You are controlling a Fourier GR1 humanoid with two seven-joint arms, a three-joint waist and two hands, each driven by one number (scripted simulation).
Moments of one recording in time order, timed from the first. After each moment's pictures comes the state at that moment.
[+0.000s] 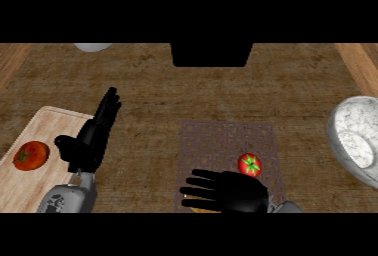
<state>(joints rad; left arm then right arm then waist) -0.14 0.12 -0.11 -1.54 0.02 0.12 0.08 -0.13 -0.19 0.58 -1.44 1.23 0.13 -0.77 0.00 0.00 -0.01</state>
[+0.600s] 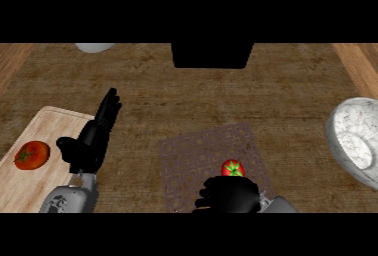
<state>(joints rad) -0.13 0.11 -0.10 -1.54 0.00 0.12 0.07 -0.19 -0.19 0.63 -1.35 1.36 -0.01 -0.90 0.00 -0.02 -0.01</state>
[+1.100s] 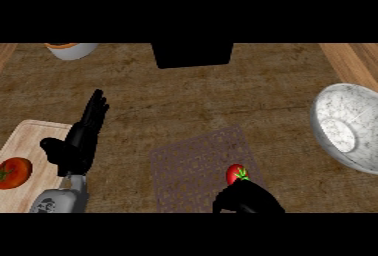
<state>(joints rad) -0.11 0.12 -0.05 -1.54 0.01 0.13 0.06 0.09 -0.09 0.38 -1.38 1.03 0.03 -0.78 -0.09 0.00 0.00</state>
